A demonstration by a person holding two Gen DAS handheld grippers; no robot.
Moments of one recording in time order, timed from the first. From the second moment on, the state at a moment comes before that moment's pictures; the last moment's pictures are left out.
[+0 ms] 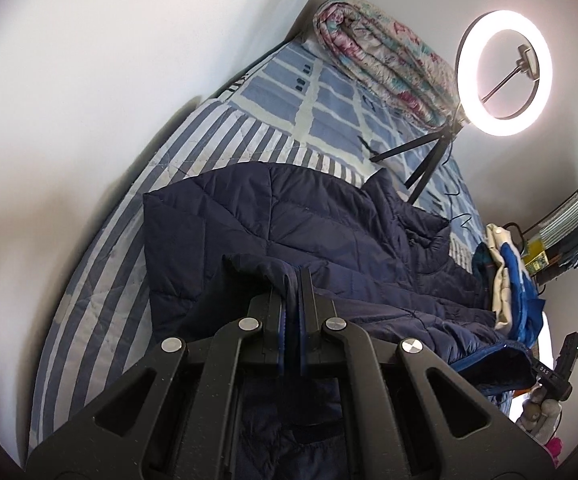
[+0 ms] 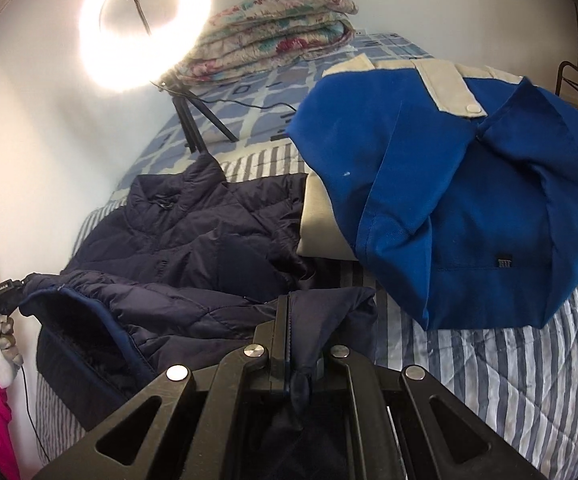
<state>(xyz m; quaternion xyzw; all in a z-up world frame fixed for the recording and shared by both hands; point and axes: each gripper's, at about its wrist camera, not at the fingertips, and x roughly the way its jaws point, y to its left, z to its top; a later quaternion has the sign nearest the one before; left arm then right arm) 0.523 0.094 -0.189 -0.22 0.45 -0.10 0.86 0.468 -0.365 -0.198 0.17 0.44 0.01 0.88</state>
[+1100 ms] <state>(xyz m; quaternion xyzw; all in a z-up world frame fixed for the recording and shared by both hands) 0.548 0.096 -0.182 -0.15 0.44 -0.10 0.88 0.461 -0.394 -0.179 0.18 0.38 0.05 0.90</state>
